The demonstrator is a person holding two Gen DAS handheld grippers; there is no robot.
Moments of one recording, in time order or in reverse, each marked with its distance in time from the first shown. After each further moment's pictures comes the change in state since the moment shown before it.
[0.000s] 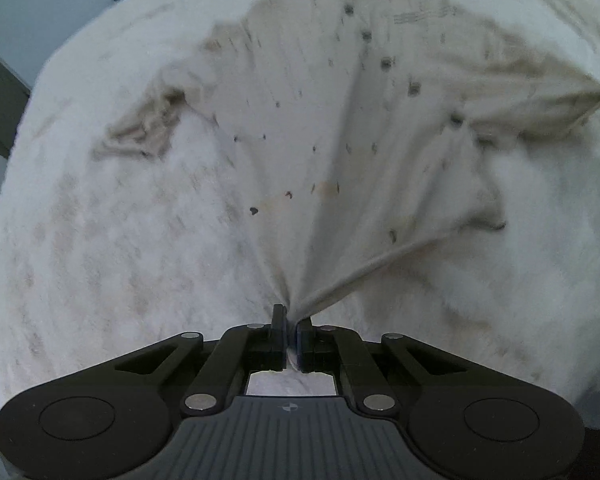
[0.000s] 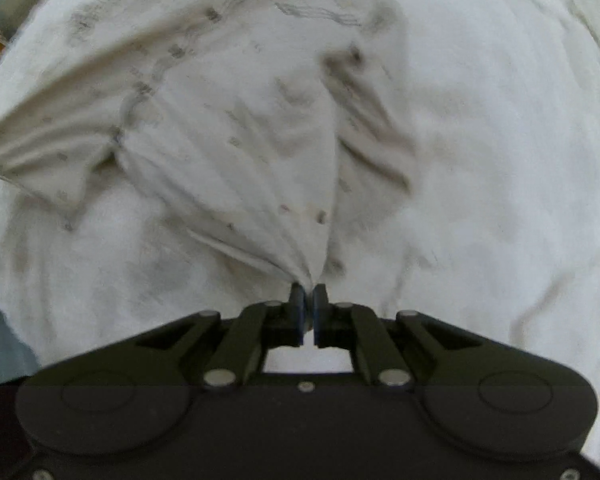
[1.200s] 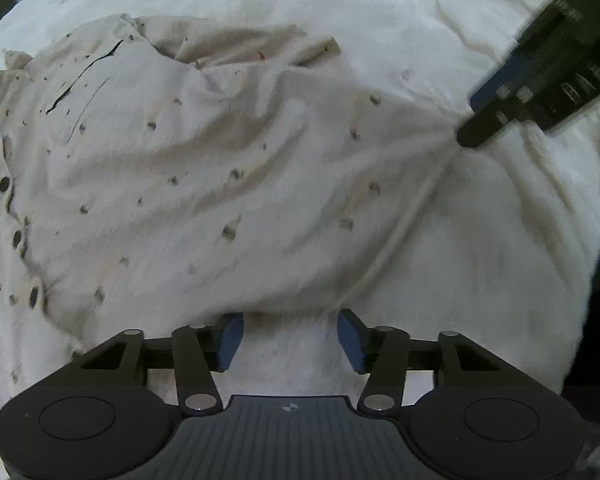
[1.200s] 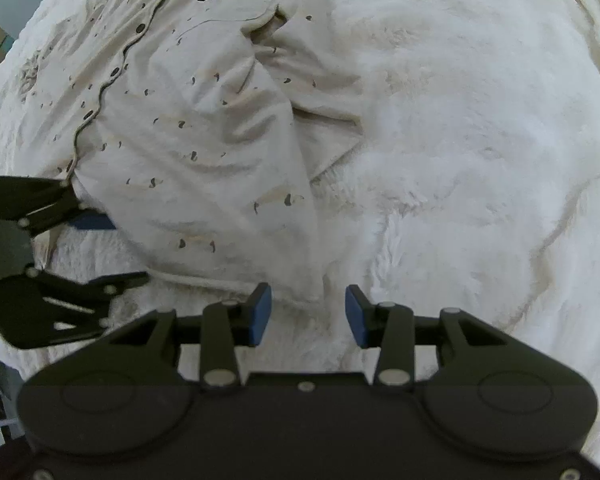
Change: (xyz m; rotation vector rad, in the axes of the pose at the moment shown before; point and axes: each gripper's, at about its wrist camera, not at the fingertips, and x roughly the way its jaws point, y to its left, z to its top) left arm 0.049 -0.270 0.163 0.358 -0.080 -0.360; right arm 0.020 -0.040 -0.025 0.257 -0.046 0.126
